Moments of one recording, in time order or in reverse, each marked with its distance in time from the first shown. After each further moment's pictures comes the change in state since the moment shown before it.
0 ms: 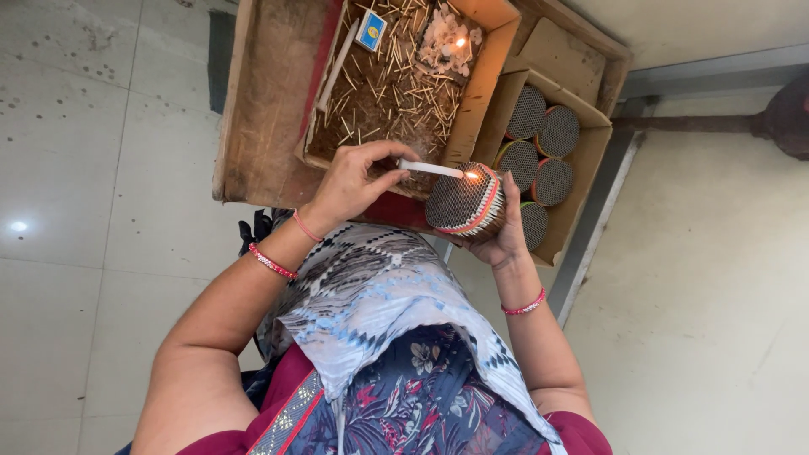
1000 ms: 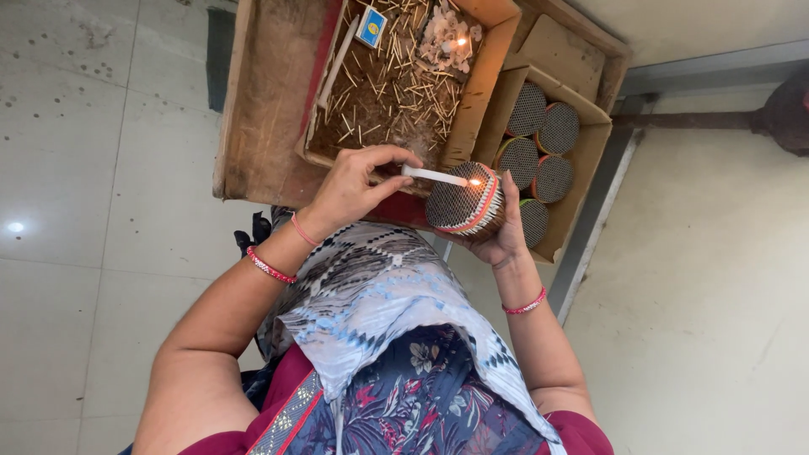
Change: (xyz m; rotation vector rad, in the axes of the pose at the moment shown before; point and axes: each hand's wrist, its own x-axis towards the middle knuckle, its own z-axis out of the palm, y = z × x) left_hand -0.006 0.015 -0.002 -0.016 -0.037 -0.022; right_hand -0.001 0.003 -0.003 0.003 -0.023 0.017
